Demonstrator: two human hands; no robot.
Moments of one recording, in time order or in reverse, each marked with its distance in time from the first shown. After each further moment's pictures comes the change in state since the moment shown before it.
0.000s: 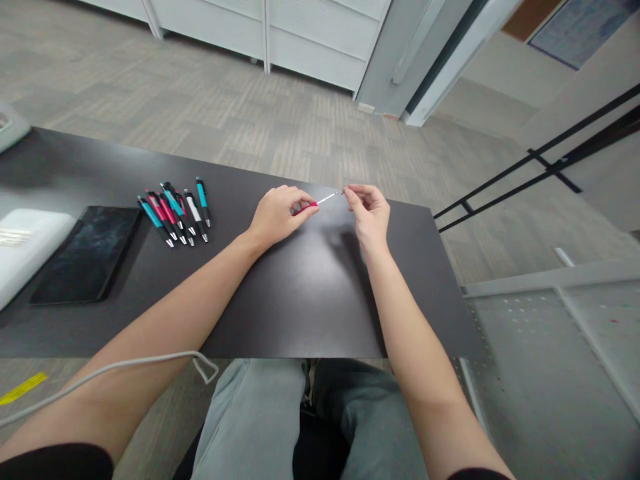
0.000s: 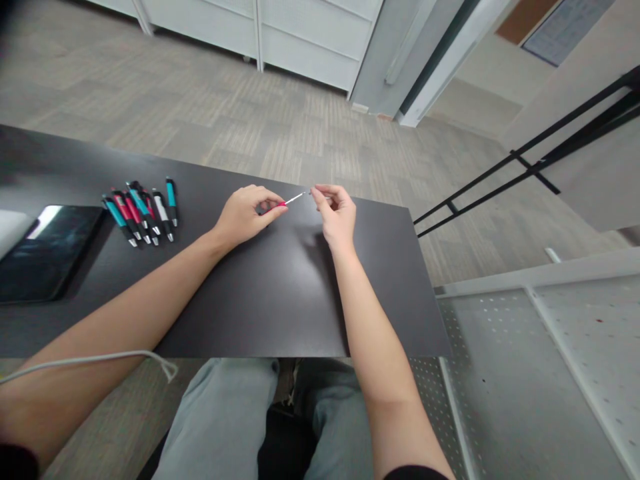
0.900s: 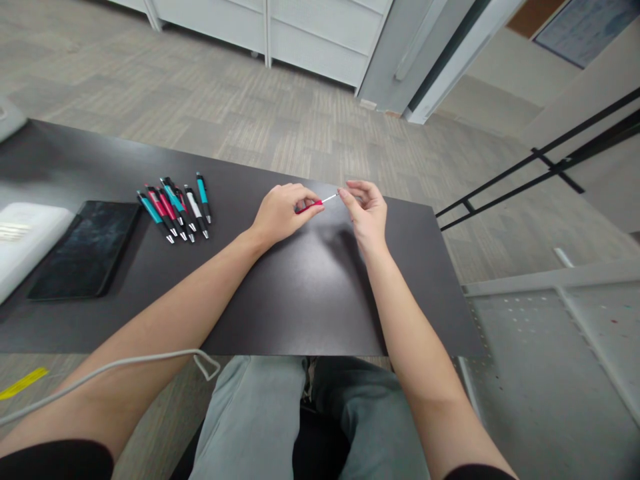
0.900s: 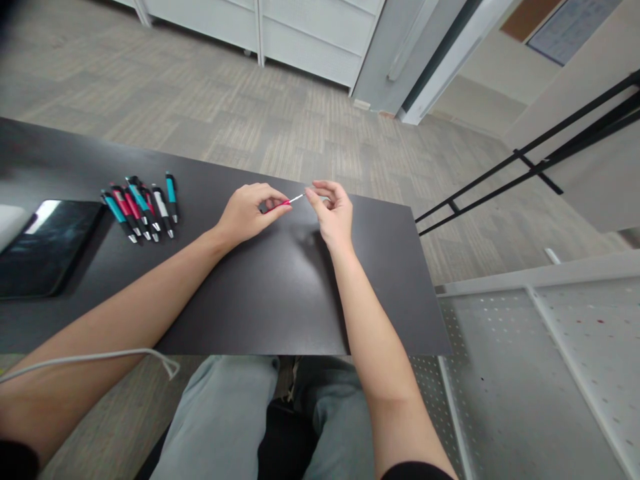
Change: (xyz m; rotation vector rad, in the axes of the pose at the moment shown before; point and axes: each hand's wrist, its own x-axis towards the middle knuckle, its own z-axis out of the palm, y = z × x) left_hand 0.001 0.007 0.000 -0.020 -0.012 0.027; right_hand -0.008 -0.002 0.007 -0.054 -0.104 0.047
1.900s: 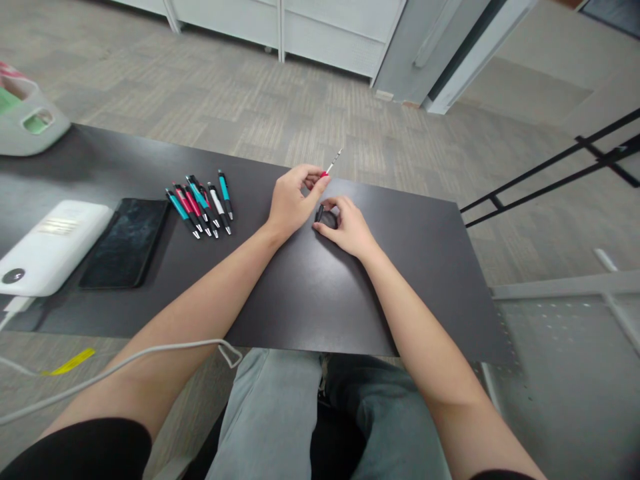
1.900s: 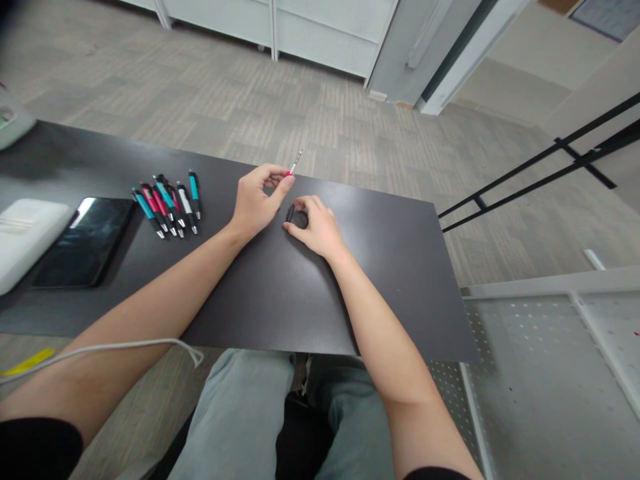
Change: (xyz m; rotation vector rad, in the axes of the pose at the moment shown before) left_hand 0.007 -0.007 0.006 -0.145 0.321 -0.060; right_hand -0.026 0.009 0.029 -0.518 -0.487 -0.184
